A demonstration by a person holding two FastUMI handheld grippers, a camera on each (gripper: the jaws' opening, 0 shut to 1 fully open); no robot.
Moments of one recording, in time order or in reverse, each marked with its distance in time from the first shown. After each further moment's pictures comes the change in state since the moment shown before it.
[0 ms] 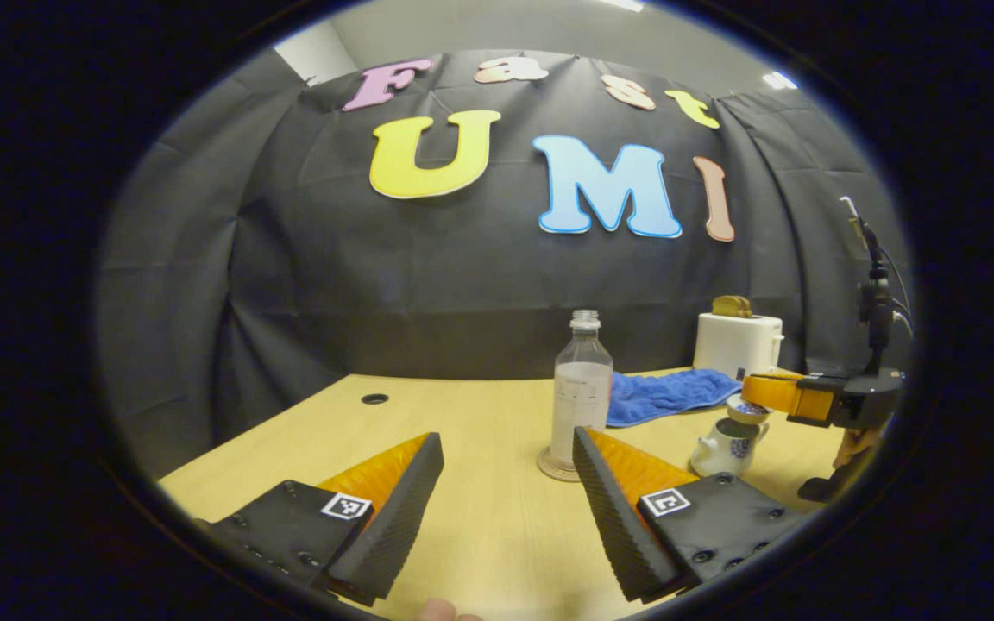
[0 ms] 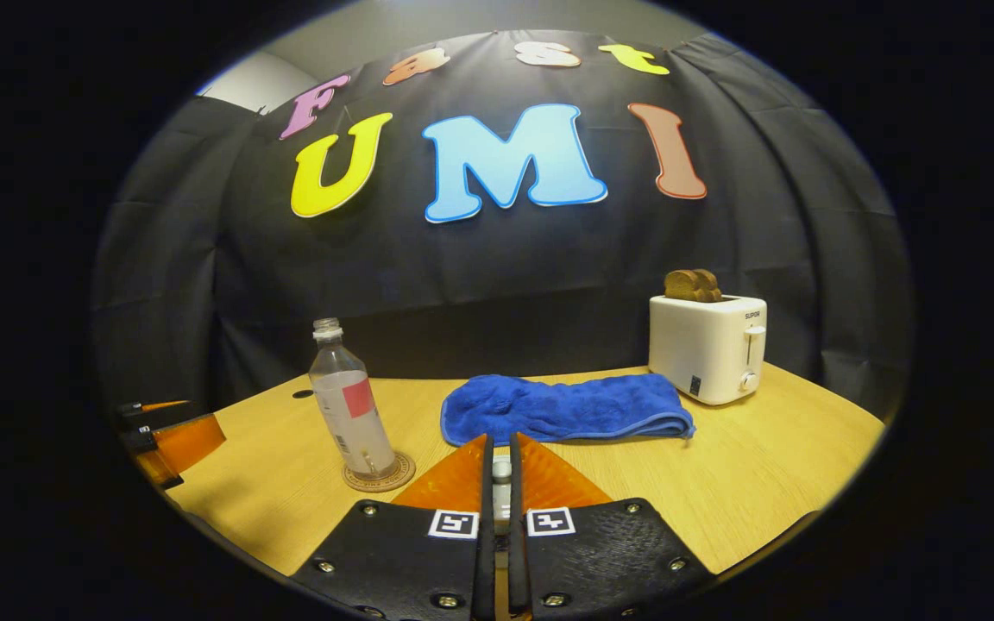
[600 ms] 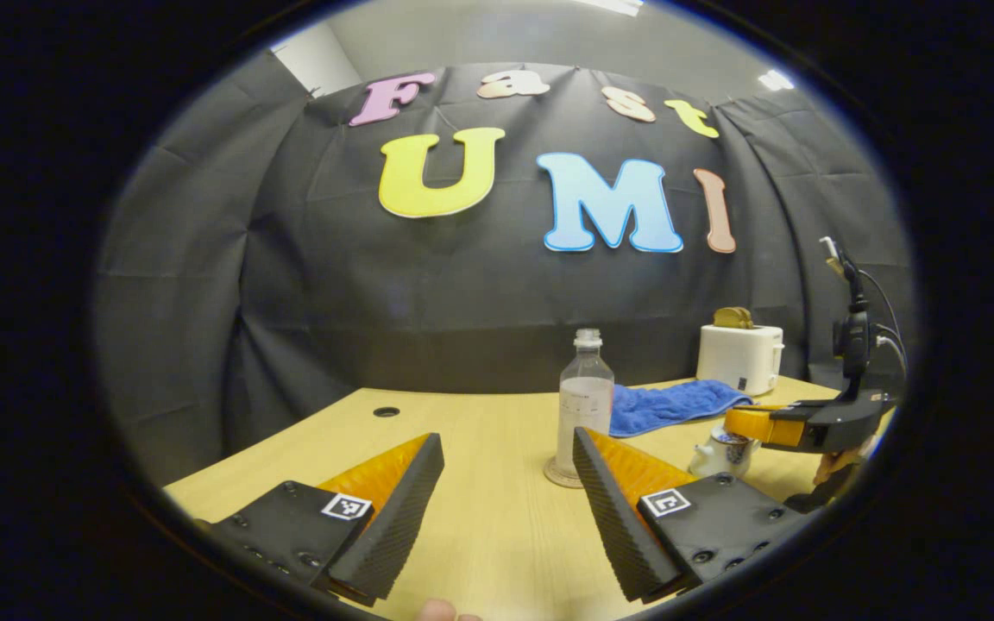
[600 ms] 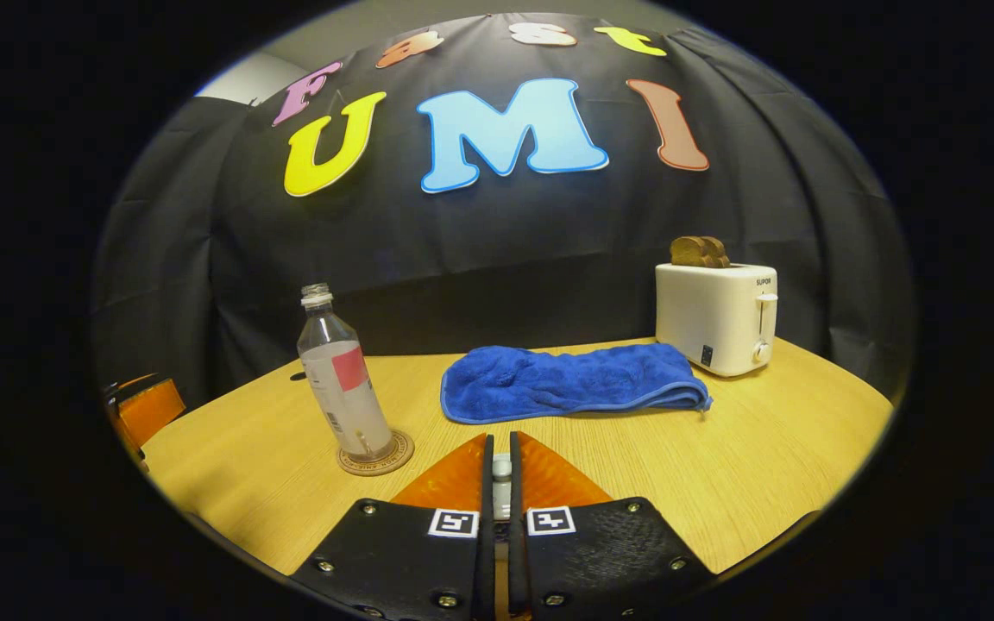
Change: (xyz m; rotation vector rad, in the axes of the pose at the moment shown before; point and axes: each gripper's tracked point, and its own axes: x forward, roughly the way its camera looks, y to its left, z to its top) left arm -0.016 -0.003 0.014 0.006 -0.045 0.007; right arm 0.007 -0.003 -0.022 0.035 0.063 -0.001
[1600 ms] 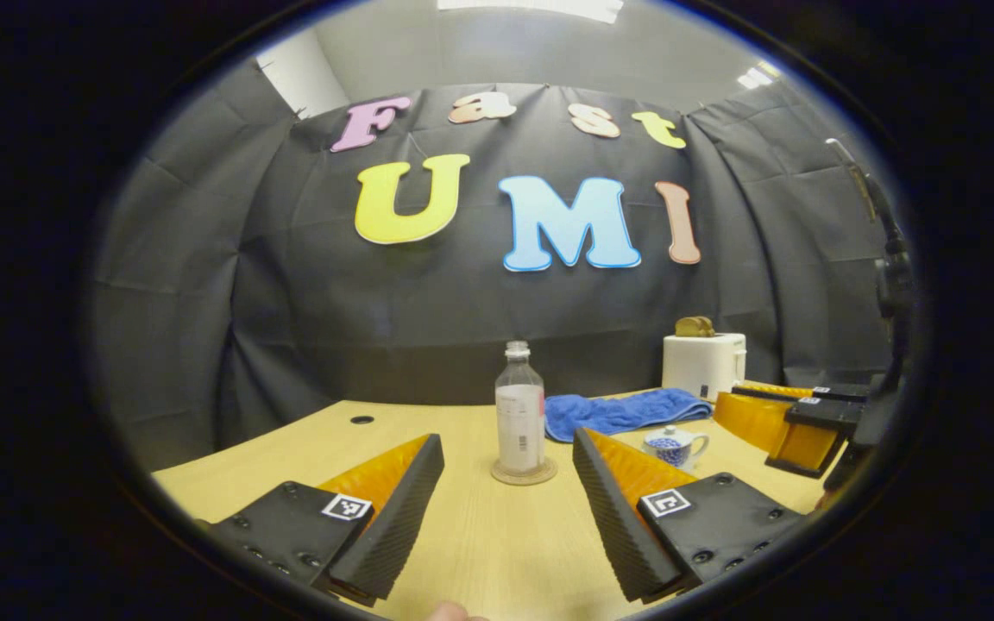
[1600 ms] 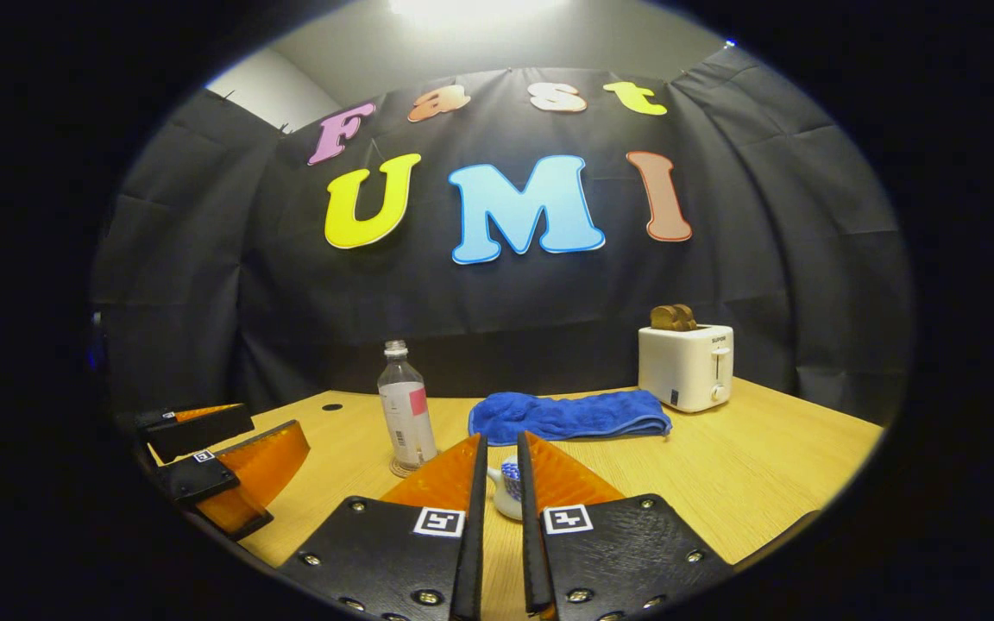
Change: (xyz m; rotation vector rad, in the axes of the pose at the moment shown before) left arm -0.055 -0.075 -0.003 0.019 -0.083 -0.028; right arm -0.120 0.035 0.023 -0.075 -0.220 -0.027
